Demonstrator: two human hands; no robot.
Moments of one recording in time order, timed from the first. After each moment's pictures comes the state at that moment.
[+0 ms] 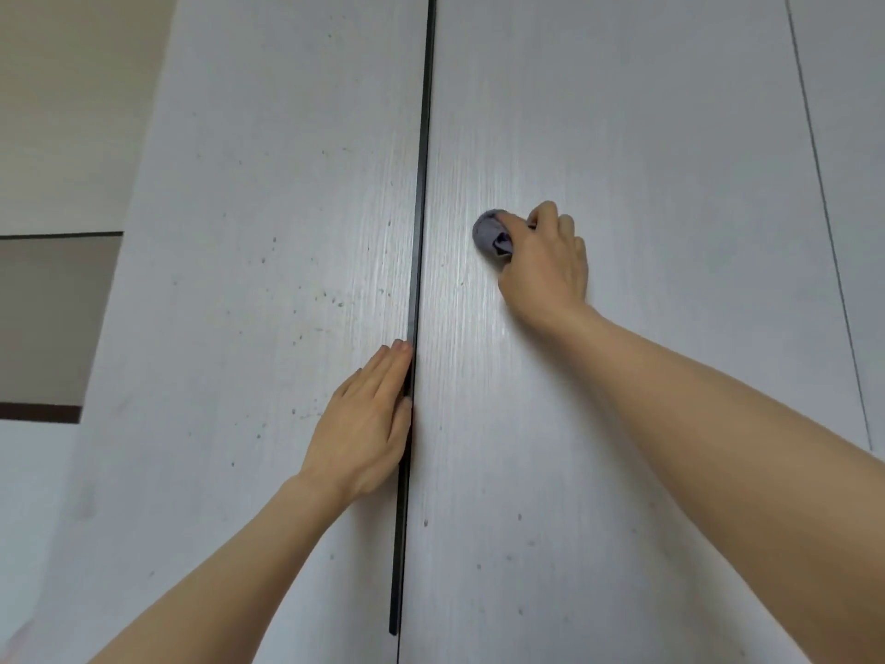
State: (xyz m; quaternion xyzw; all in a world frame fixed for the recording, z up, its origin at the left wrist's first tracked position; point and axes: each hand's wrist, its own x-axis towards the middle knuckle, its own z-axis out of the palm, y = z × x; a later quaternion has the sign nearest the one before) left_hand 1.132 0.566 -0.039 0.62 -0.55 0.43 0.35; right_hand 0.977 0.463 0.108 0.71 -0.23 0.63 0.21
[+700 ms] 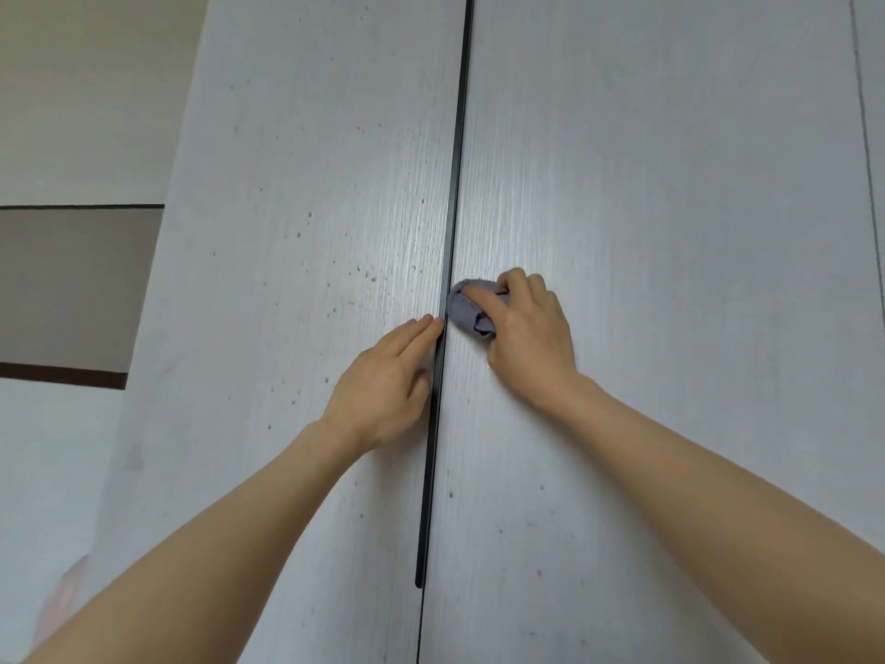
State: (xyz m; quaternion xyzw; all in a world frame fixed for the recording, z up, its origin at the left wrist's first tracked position) left_hand 1.133 0.591 -0.019 0.64 -0.56 0.42 0.32; right_hand 1.012 0.470 0.033 0.73 -0.07 0.62 0.28
